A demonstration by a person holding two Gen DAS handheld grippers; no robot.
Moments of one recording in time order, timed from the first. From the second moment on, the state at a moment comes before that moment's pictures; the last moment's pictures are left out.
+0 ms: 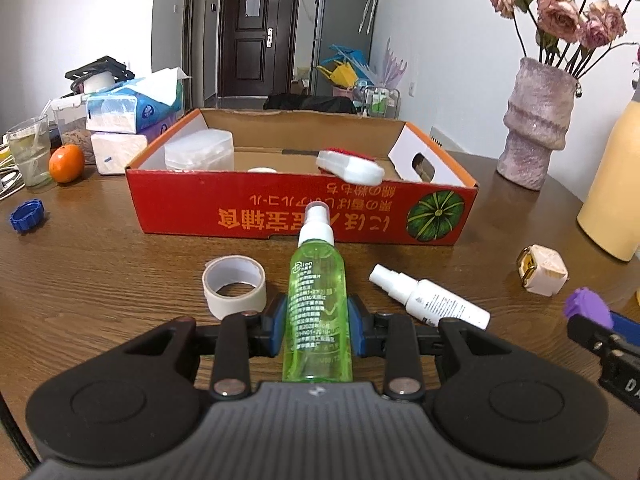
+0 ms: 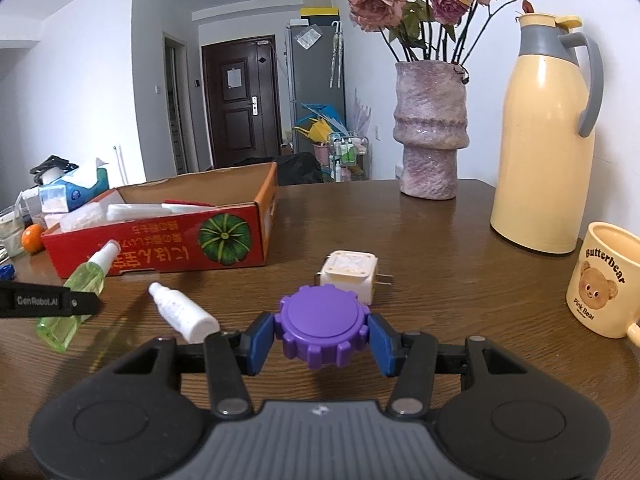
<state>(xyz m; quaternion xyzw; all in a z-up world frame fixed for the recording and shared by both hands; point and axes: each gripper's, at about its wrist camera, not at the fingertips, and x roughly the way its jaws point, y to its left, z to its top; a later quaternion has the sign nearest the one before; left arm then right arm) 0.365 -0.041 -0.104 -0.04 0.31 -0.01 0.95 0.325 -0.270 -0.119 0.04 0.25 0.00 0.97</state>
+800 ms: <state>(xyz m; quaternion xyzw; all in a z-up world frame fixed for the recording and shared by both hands) 0.331 -0.017 -0.064 -0.07 0.25 -0.03 0.97 0.320 -0.214 -0.102 0.06 0.23 0.04 0.97</state>
